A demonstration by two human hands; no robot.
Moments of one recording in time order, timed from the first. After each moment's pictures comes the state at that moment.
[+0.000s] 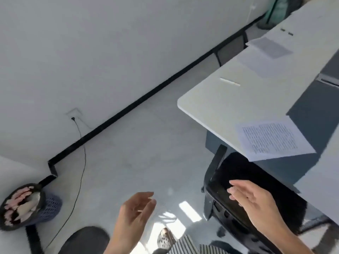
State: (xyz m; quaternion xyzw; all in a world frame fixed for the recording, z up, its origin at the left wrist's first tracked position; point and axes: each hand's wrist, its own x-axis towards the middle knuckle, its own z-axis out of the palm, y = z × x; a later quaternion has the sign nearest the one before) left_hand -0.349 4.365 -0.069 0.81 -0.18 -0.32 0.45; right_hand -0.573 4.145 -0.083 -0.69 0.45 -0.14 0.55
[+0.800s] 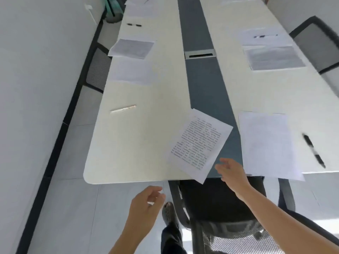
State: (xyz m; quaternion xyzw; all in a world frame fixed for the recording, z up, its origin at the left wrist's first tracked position) left_hand -0.299 3.984 -0.107 0.69 -0.53 -0.46 0.18; right_hand -0.574 3.934 -0.171 -0.34 0.77 -0.24 0.48
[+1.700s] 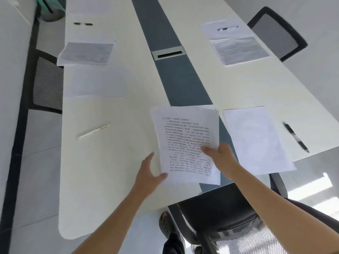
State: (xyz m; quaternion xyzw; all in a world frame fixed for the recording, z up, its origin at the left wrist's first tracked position) left_hand -0.309 3.797 -0.180 0.58 -0.61 -0.52 0.11; right_hand -0.553 3.839 -0.148 -0.27 0.73 -0.39 0.49
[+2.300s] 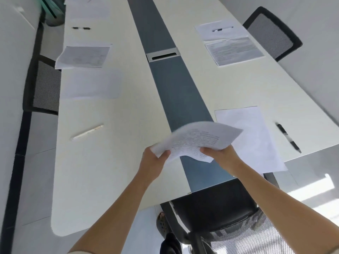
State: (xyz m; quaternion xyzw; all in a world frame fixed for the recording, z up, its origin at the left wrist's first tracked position) left_hand -0.384 3.792 -0.135 0.57 -0.59 -0.53 0.22; right_hand -0.608 3.855 -0.151 -0.34 0.68 -0.43 0.49
